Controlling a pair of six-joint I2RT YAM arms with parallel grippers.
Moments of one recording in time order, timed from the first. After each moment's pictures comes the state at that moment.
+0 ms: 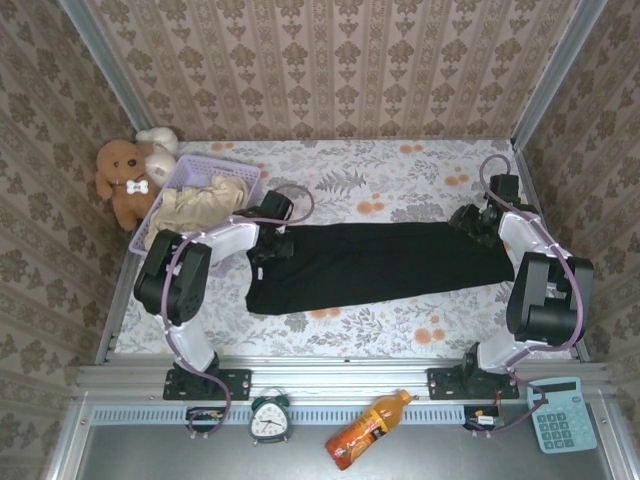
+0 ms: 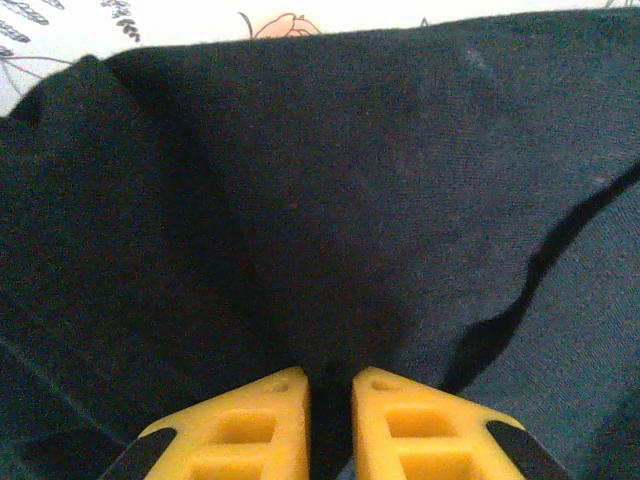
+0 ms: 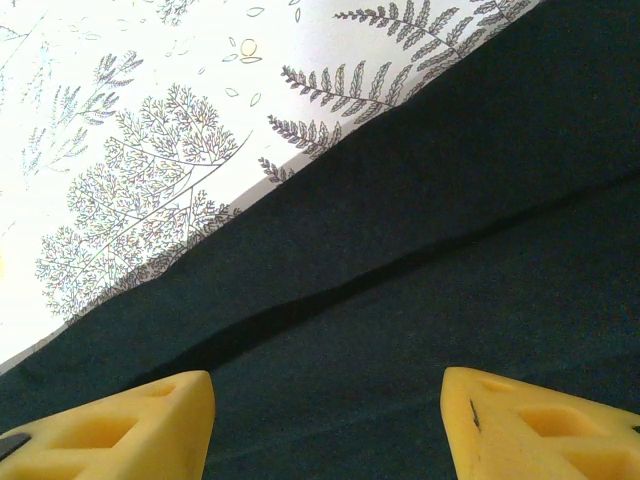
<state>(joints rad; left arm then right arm) -0.50 1.78 1.08 -0.51 0.00 -0.38 -0.23 1.58 1.03 -0.54 -0.17 0.44</state>
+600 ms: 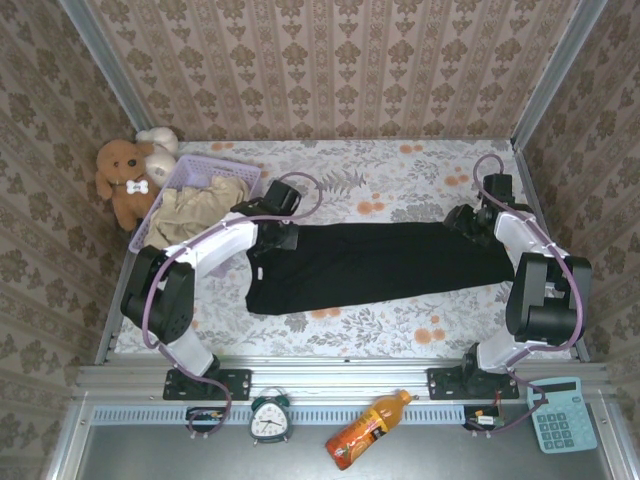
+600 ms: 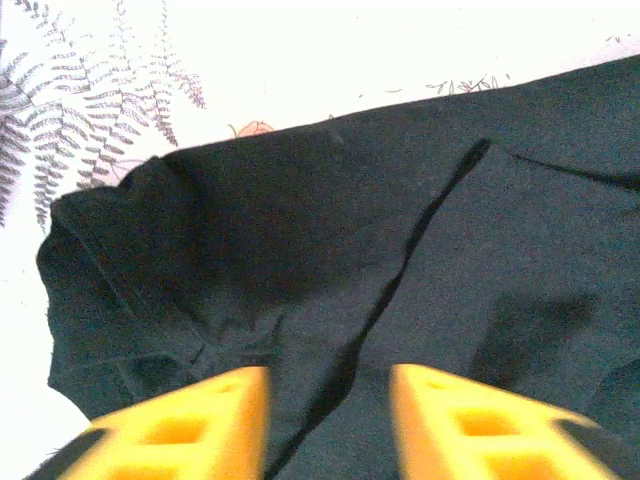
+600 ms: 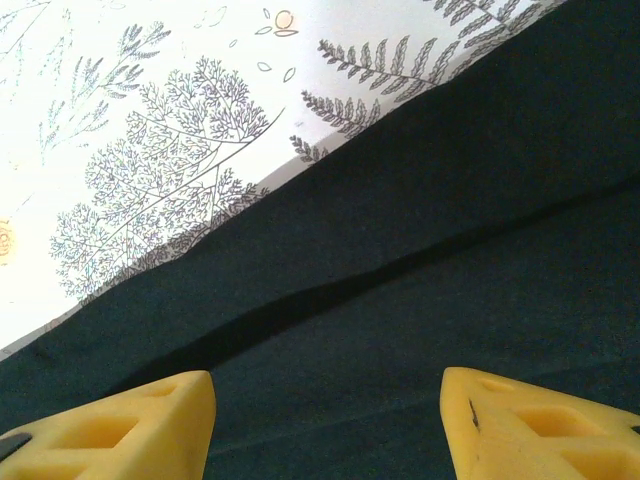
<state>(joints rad) -0.59 1.66 1.17 -0.63 -0.10 -0.33 -0.18 1.58 1.03 -0.54 -0.17 0.45</state>
